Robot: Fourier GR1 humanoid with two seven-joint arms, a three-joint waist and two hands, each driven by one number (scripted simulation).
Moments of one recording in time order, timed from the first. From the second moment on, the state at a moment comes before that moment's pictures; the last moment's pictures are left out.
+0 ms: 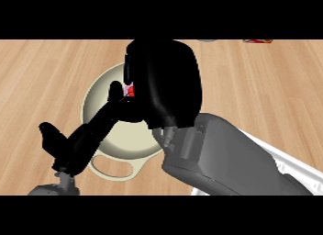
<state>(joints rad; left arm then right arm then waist) -0.04 0.07 -0.12 -1.65 0.21 -0.15 0.34 -1.00 -0.01 0.48 -1.58 0.82 0.09 1.09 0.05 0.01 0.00</state>
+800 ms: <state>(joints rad) -0.07 0.07 -0.14 -1.62 0.20 -0.18 0.34 -1.24 0.00 0.58 -0.88 0.48 -0.41 0.86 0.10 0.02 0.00</state>
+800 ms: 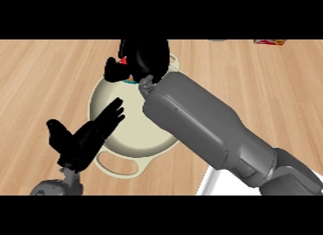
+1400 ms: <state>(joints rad) -0.11 0.04 -0.17 -1.61 0.18 -0.18 0.34 -1.19 0.00 0.55 -0.80 0.13 -0.73 0.62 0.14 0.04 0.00</state>
